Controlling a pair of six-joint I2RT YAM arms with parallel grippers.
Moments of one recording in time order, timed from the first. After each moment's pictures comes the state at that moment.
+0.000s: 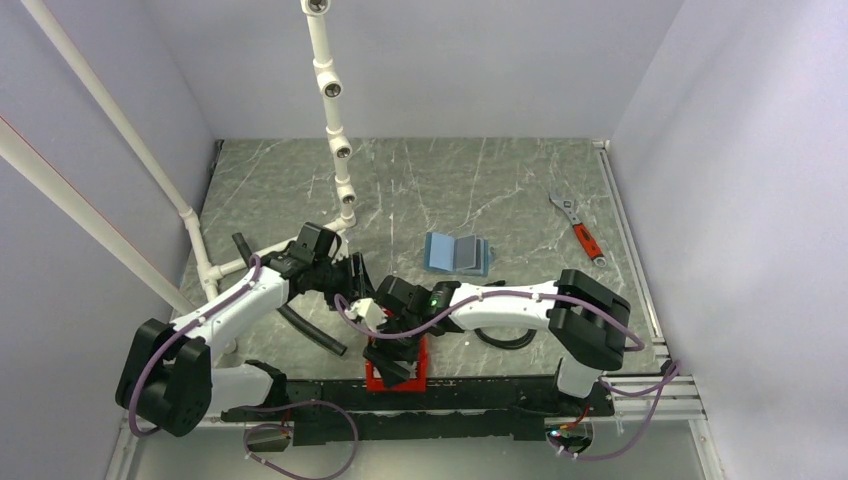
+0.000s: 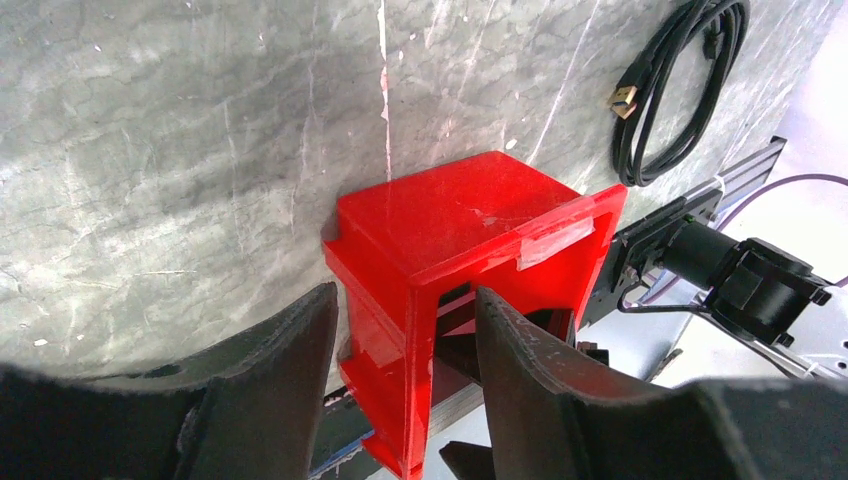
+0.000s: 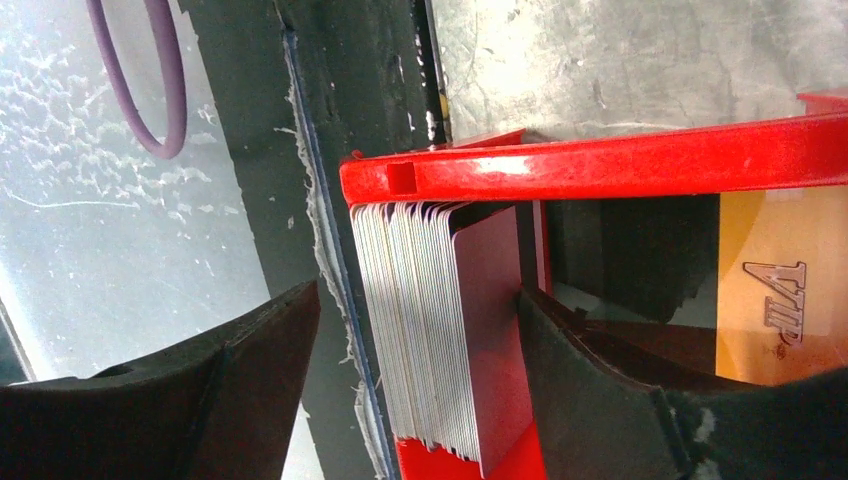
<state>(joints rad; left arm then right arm) -0.44 1.23 0.71 -0.50 0.44 -0.65 1.20 1.70 1.04 -0.37 -0.51 0.08</state>
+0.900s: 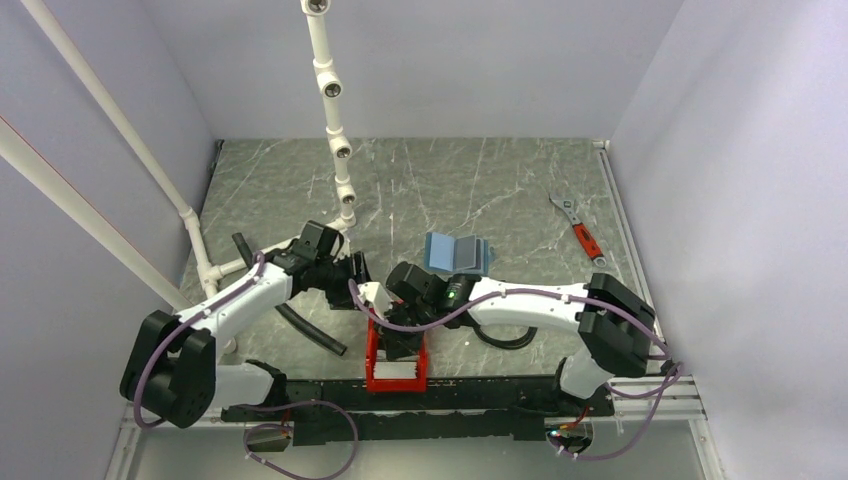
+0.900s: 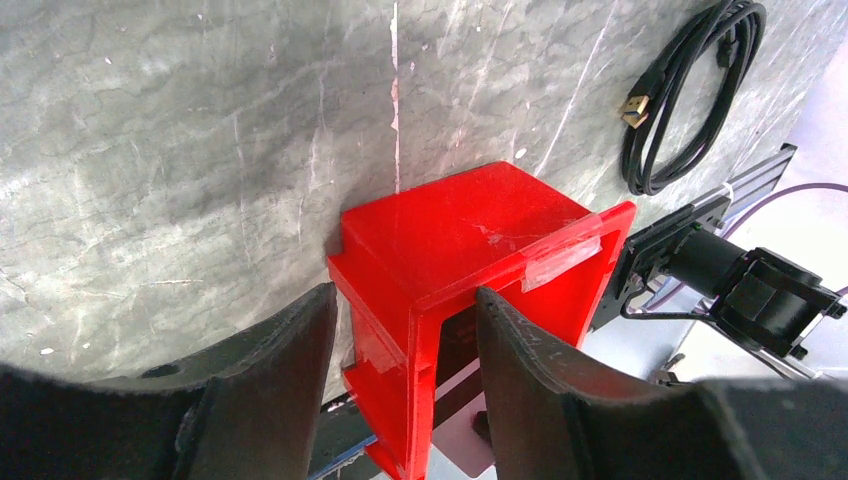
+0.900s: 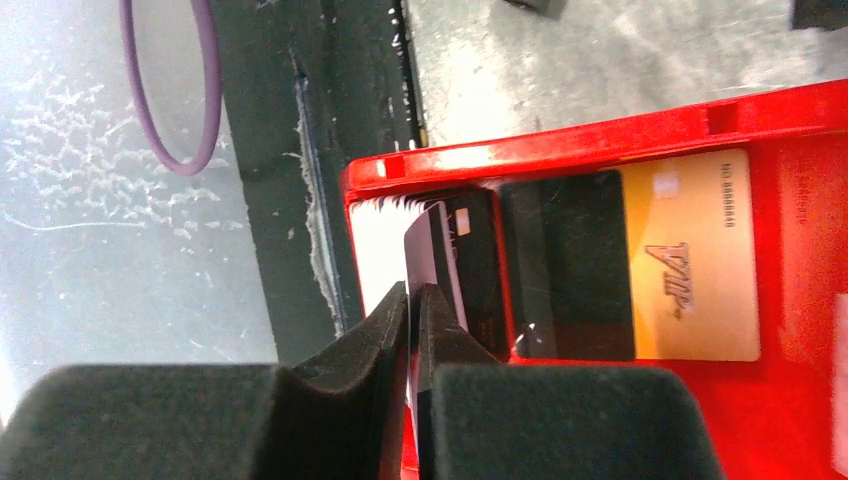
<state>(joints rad) -0.44 1.26 0.72 -0.49 0.42 -0.65 1.16 1.59 1.00 -0.33 -0.51 0.06</state>
